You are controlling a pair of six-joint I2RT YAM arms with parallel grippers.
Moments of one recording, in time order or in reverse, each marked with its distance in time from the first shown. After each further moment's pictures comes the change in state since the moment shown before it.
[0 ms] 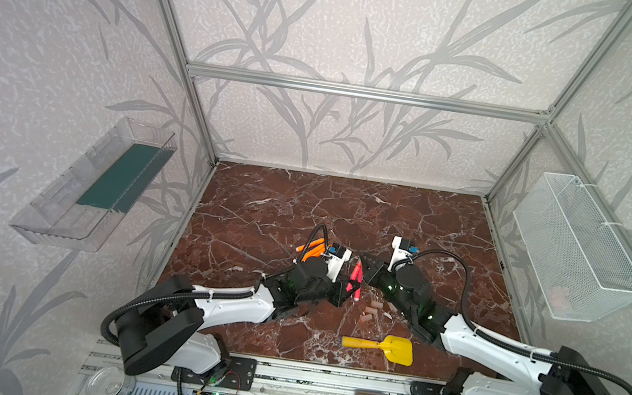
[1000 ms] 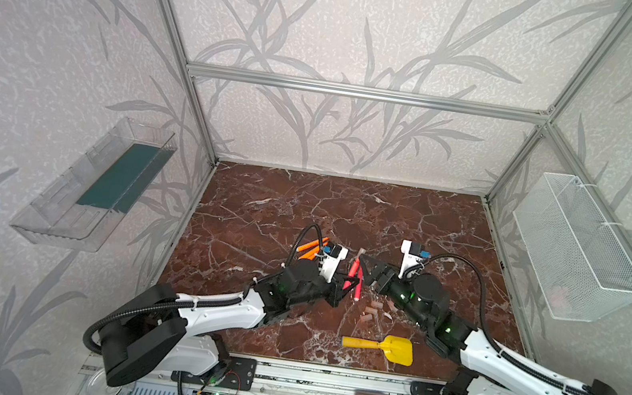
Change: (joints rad) left arm 0.006 -0.085 -0.061 0.090 -0.026 0.093; right arm 0.008 -0.225 -0.042 -0.102 -0.034 -0.062
